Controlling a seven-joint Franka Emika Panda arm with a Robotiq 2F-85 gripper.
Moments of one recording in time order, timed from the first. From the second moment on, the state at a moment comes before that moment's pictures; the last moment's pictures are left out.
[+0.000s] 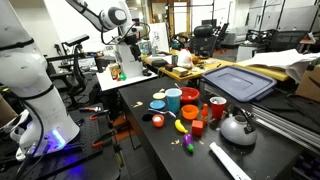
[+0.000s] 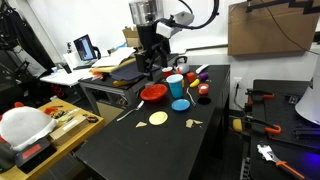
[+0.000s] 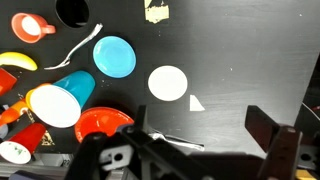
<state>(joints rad) 0.08 -0.09 0.34 -2.31 -0.18 2.34 0.60</state>
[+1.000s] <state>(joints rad) 0.20 0.24 0.17 -2.05 -0.29 2.45 0.59</state>
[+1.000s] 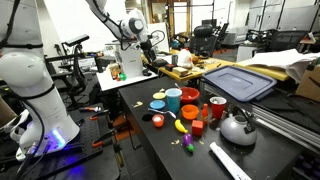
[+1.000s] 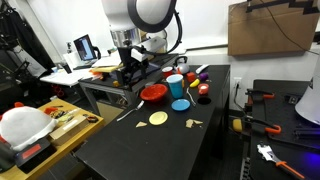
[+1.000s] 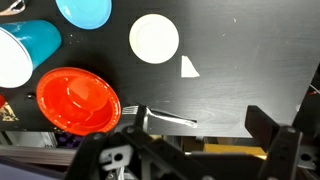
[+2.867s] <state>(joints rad) 0.31 0.69 -0.02 -1.60 -0.27 2.44 0.45</state>
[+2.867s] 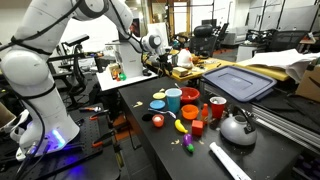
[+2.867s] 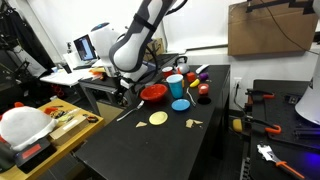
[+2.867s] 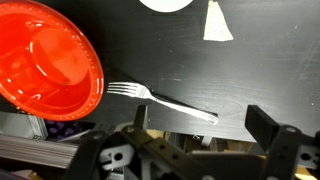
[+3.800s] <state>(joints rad) 0.32 0.76 -0.04 -1.54 -0.27 2.39 0.43</state>
